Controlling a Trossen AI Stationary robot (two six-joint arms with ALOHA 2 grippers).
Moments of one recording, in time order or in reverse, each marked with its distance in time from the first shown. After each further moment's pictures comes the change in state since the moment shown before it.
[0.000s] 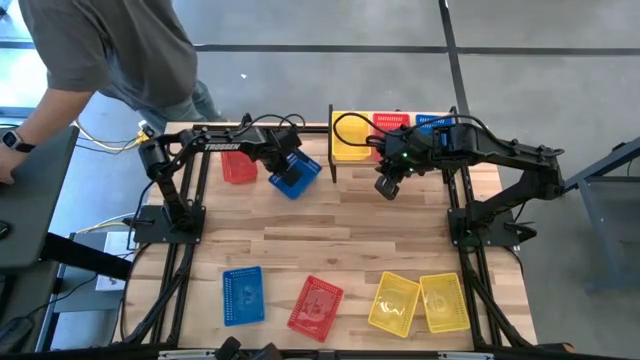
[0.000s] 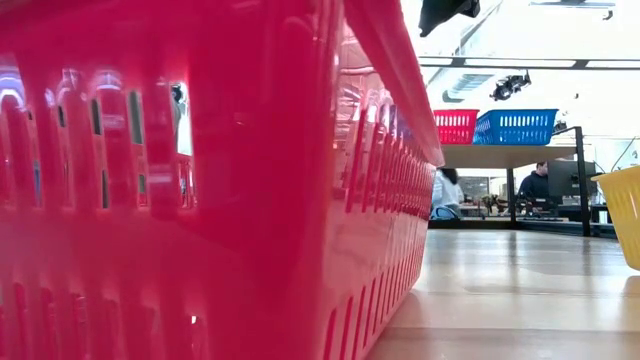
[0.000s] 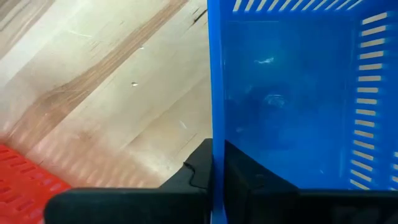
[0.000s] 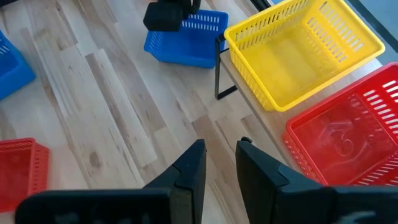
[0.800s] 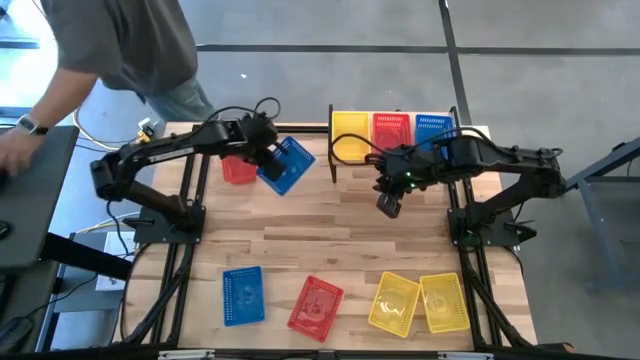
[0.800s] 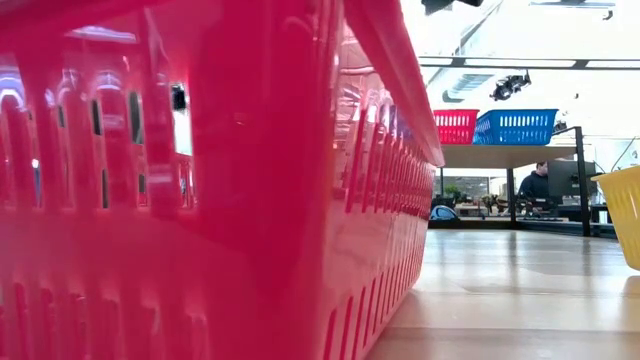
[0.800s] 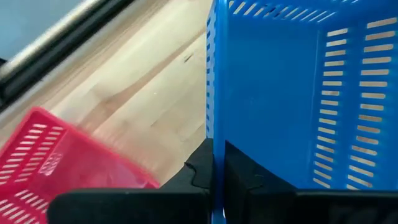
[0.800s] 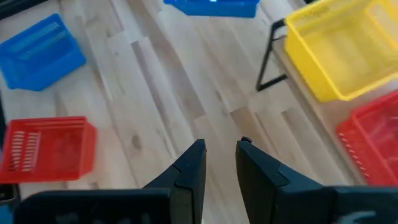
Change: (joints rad) left arm -0.052 -0.402 0.000 -0.159 -0.015 -0.007; right arm 0.134 0.000 0.000 0.010 -0.045 0.078
